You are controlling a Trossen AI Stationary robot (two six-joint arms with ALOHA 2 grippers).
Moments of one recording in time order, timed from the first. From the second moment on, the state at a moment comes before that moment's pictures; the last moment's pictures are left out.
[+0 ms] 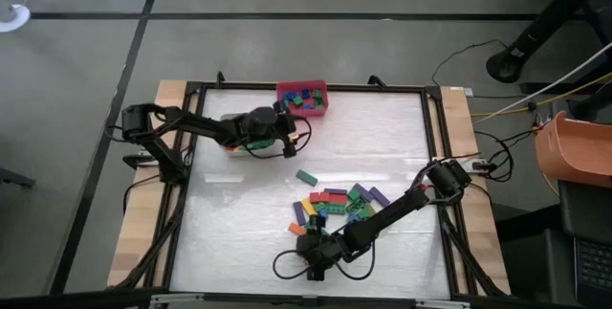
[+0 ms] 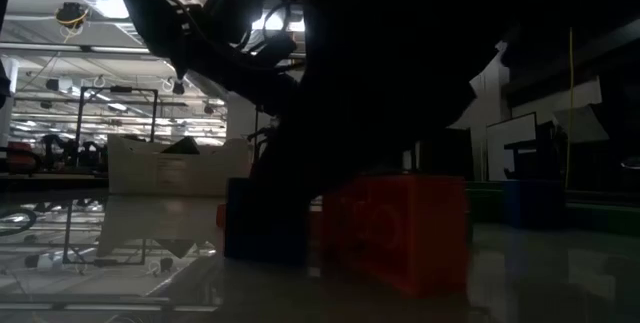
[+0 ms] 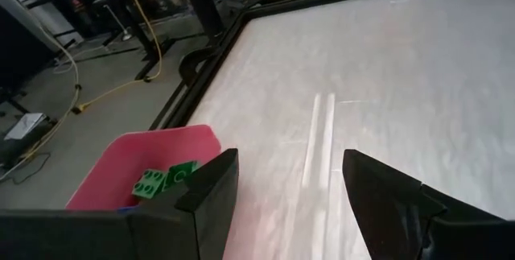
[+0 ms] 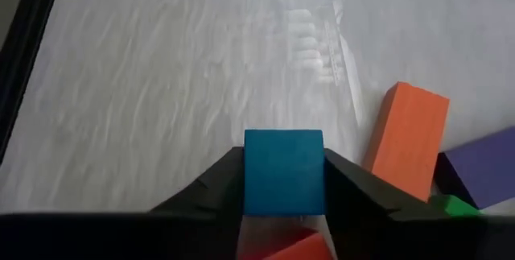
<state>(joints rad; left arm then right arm) 0.28 1.62 0.71 0.56 -0.13 0.31 0.55 2.19 1.49 -0.18 0.32 0.47</state>
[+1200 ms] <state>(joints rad) 0.06 0.78 0.69 -0.71 -0.11 -0.10 -0.15 2.19 1.97 -0.76 0.53 -0.61</state>
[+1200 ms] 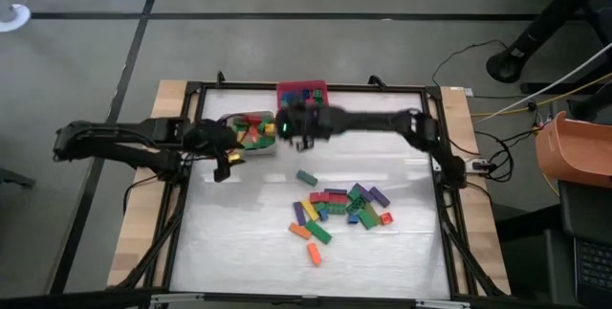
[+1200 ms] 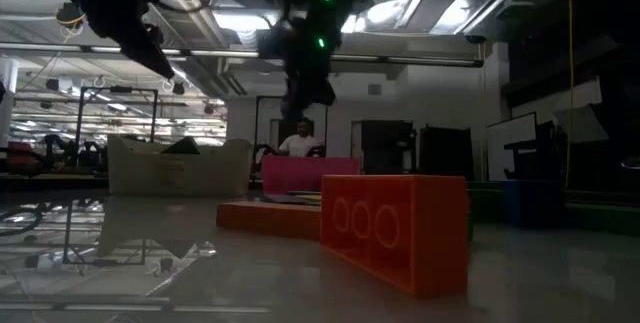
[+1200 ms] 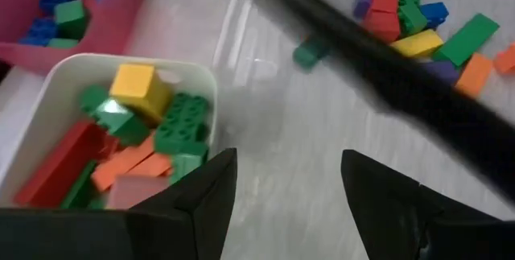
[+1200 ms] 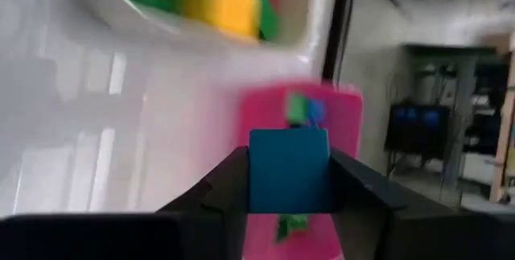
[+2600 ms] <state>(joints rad) -0.33 1.64 0.40 0.77 -0.02 -0.02 -0.24 1.97 2.01 -1.10 0.20 -0.53</state>
